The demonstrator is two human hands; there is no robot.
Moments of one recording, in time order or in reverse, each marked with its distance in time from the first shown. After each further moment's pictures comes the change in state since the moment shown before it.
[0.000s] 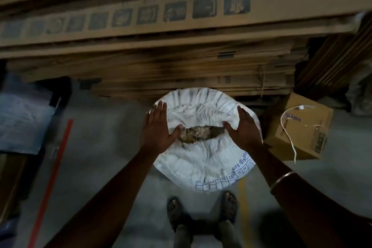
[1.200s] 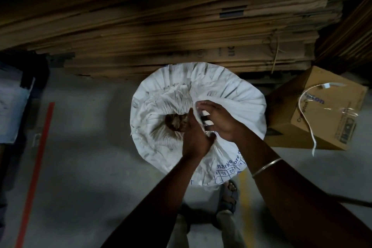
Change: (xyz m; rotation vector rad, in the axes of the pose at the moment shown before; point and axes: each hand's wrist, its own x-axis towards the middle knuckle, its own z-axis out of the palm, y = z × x) left_hand 0.010 0.098 0.162 -0.609 -0.186 -0.277; right_hand 0.065 -0.006 0.097 0.975 -0.594 0.310
